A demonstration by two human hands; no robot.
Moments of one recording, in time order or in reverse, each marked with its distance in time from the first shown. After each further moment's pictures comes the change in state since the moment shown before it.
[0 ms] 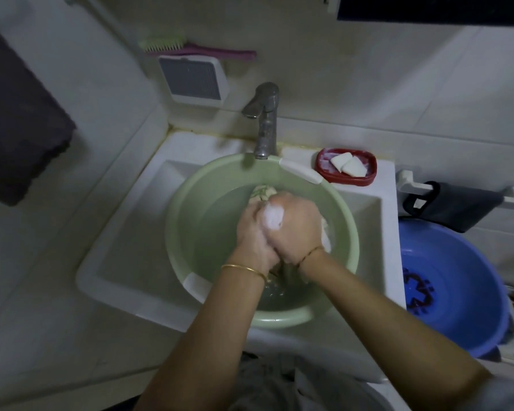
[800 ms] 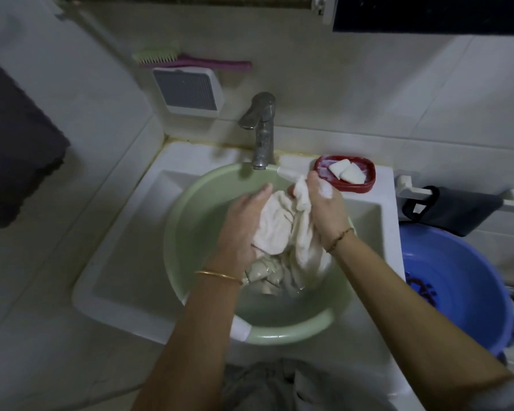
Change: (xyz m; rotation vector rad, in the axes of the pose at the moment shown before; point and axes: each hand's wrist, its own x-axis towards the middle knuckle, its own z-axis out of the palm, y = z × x) left_hand -0.007 0.039 -0.006 0.261 -0.083 0.268; right_hand 0.024 0.042 -0.016 0.725 0.000 0.570
